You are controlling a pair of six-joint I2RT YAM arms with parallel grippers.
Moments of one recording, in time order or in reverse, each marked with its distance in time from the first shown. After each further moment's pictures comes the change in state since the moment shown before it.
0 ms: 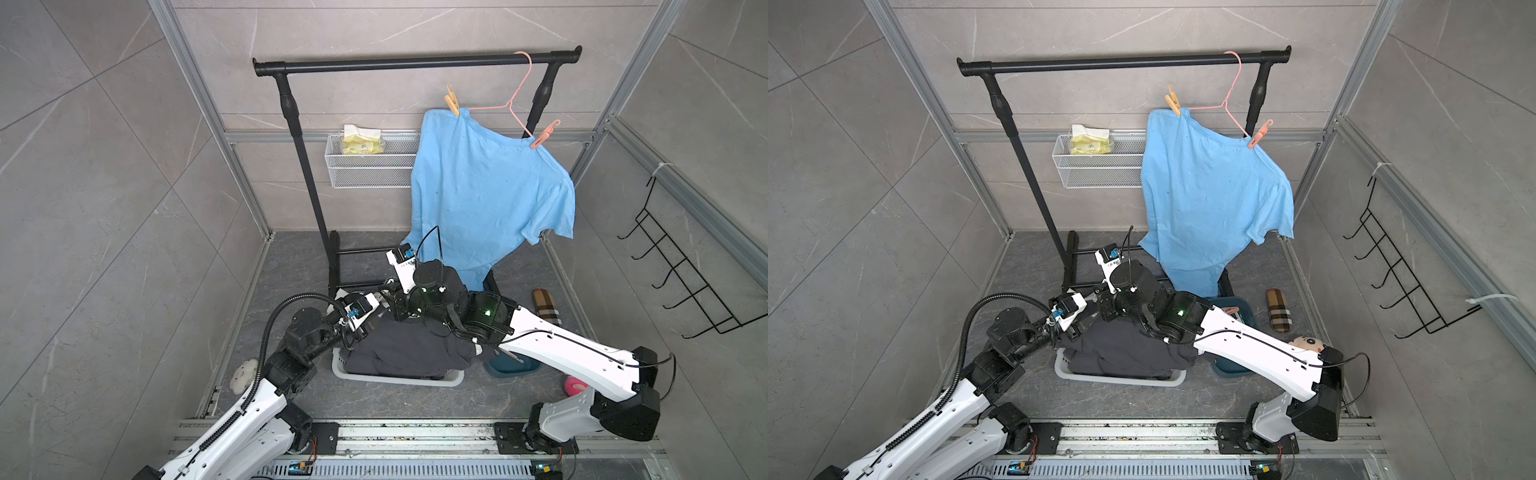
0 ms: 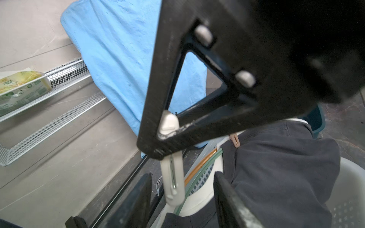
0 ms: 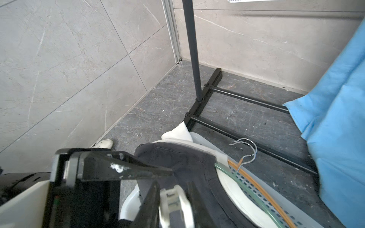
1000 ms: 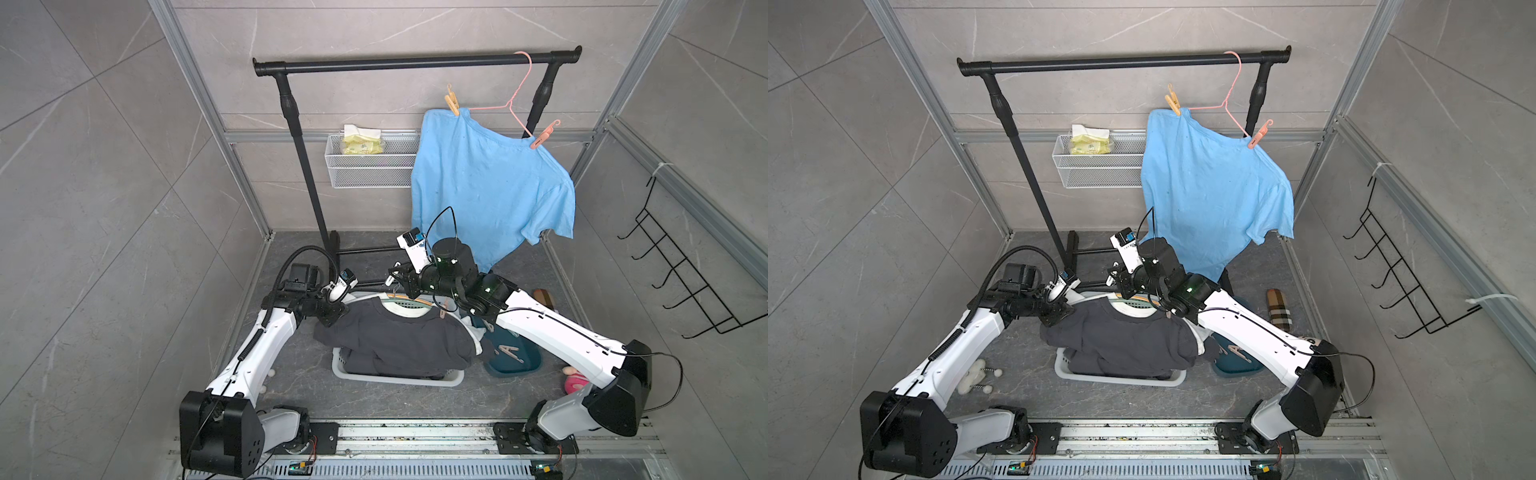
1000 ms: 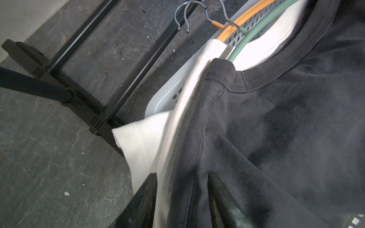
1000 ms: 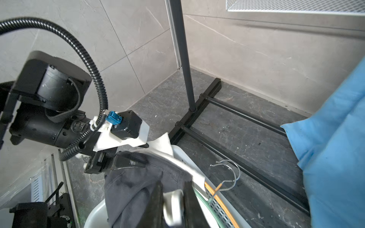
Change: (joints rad) left arm 0.439 0.511 0.385 -0.804 0.073 0.232; right arm -0.237 0.039 -0.088 0.167 -0.328 -0.178
